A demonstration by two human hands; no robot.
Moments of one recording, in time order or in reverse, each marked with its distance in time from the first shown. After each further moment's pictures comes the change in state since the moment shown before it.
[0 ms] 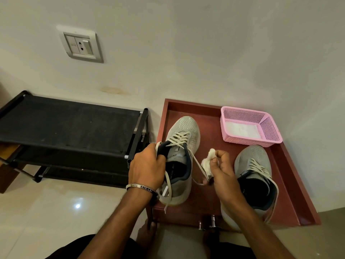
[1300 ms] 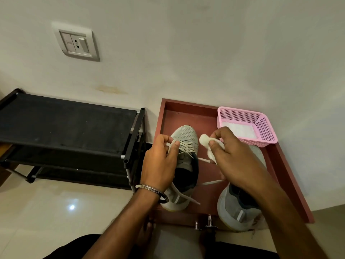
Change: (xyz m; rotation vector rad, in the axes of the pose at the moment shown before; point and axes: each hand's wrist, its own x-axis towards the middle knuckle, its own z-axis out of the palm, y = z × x) left_hand -0.007 0.024 0.015 -0.435 -0.003 0.070; right_hand -0.010 -0.098 -0.020 -0.707 -0.094 -0.188
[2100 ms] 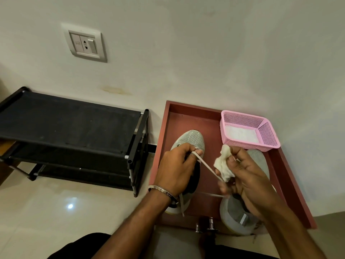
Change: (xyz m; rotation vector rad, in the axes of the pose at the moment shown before) left_hand -0.005 0.009 0.010 -0.014 -0.203 0.131; right_hand -0.021 0.030 0.011 0.955 -0.135 0.145
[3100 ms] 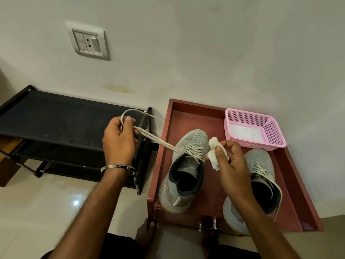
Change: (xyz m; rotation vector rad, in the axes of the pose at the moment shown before) left_hand 0.023 -0.024 -0.095 -0.222 0.570 -0.184; right_hand 0.044 0.050 0.013 -0.386 0.340 -0.338
